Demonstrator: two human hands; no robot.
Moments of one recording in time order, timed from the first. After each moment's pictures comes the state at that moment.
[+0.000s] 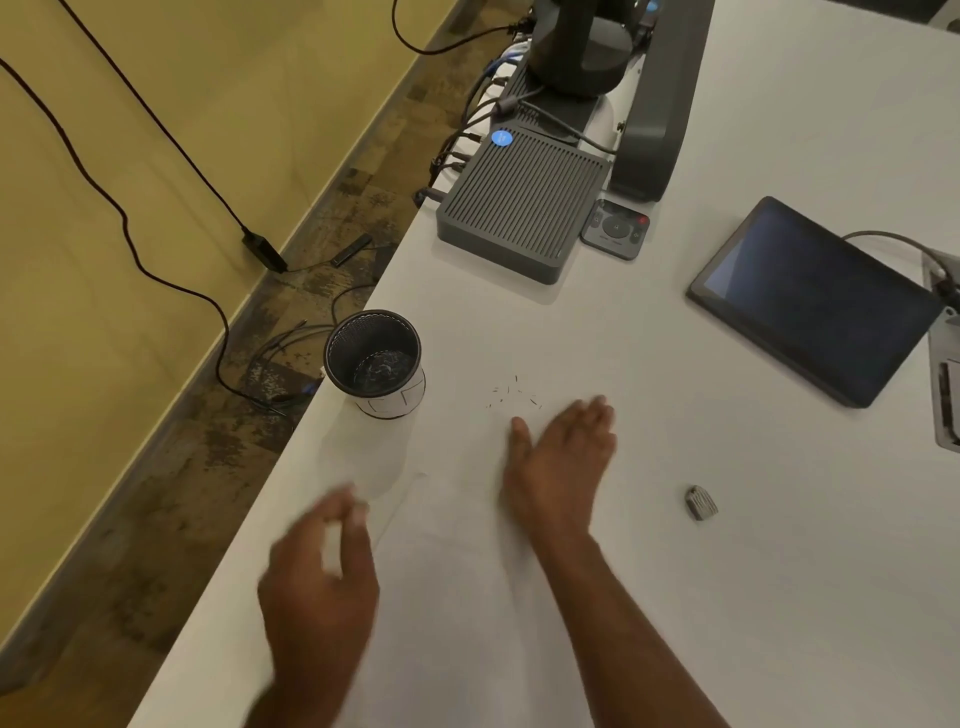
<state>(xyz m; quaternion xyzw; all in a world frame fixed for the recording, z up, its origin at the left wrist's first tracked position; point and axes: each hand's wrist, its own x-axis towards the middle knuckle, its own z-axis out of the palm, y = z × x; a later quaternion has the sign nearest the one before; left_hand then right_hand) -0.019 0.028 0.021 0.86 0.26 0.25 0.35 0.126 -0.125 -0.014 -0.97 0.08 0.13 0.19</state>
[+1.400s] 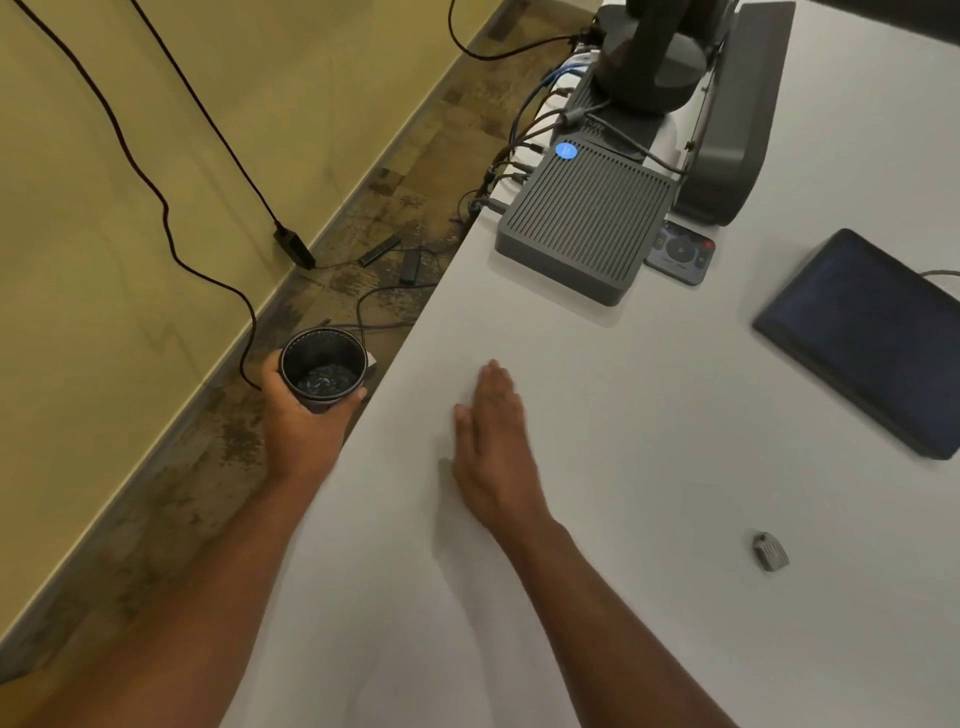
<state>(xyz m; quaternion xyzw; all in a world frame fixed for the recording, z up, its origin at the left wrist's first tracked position) 0.094 0.184 -0.057 0.77 0.34 0.21 0.49 0.132 -0.021 -0.004 -0.90 -0.14 0.14 0.40</state>
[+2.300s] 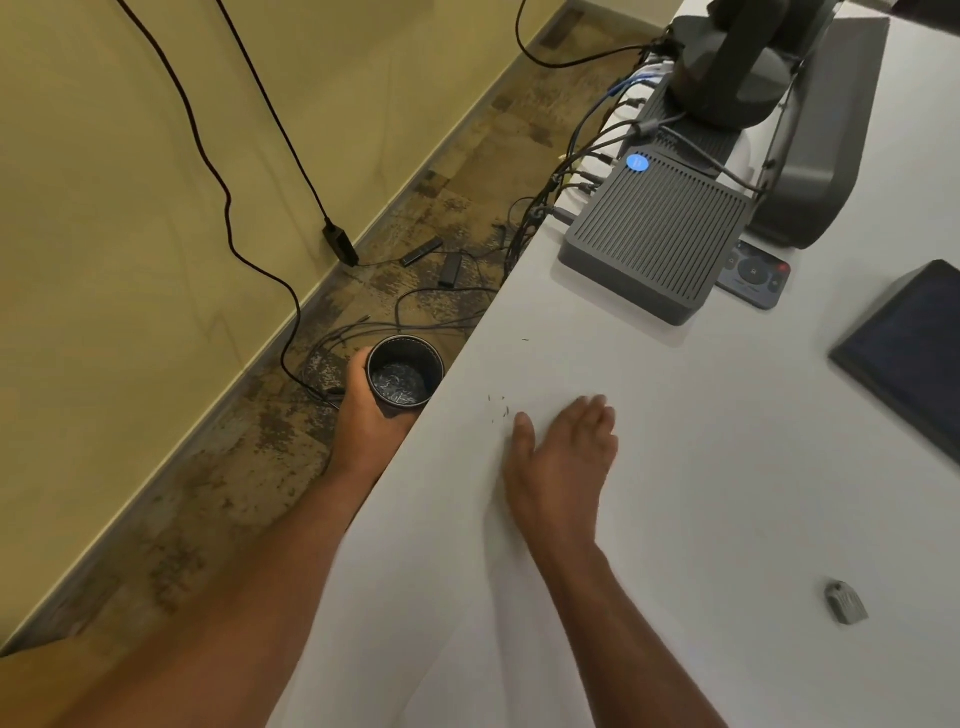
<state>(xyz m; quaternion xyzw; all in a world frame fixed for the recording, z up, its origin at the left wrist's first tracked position) 0.096 0.186 -0.061 0.79 0.31 0.12 0.52 0.131 -0.003 -0.011 -0.96 0.00 0.14 0.24</state>
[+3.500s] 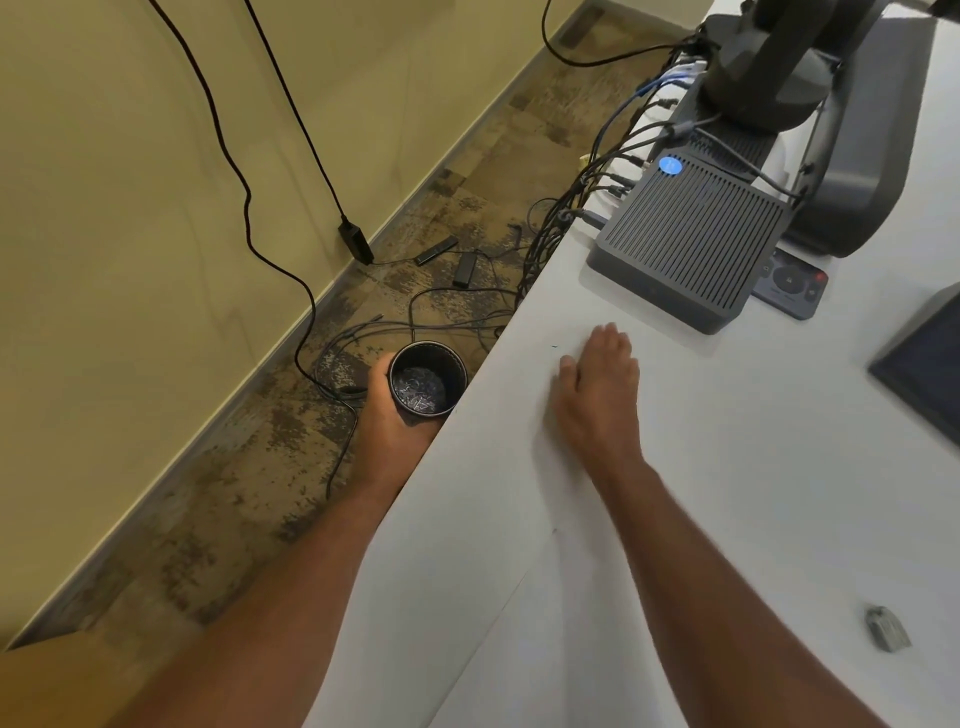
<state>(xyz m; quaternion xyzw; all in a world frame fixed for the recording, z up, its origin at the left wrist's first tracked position) 0.090 0.189 -0.066 0.76 0.30 0.11 0.56 0.217 0.007 -0.026 -0.96 -0.09 0.10 0.26</state>
